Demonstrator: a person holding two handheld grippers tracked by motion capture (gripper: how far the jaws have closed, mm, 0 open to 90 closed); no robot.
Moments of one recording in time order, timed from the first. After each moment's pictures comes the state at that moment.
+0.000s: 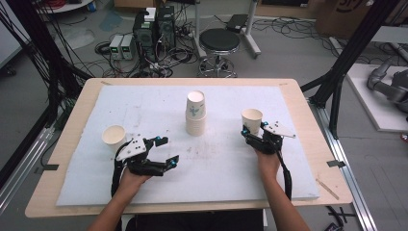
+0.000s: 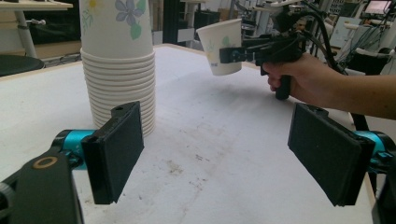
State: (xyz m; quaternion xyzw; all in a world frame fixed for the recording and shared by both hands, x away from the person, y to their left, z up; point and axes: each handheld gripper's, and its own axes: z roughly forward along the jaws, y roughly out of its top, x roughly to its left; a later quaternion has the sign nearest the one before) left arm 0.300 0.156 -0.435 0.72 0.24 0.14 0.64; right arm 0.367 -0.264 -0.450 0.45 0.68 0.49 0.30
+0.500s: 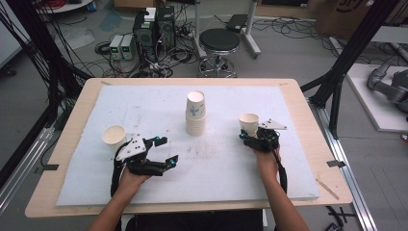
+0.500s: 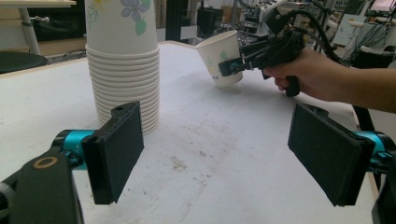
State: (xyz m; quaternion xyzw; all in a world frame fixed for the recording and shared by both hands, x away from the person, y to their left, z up) left arm 0.300 0.158 -0.436 0.72 0.25 0.14 0.63; right arm 0.377 -0.256 -0.448 0.48 0.74 0.40 0.27
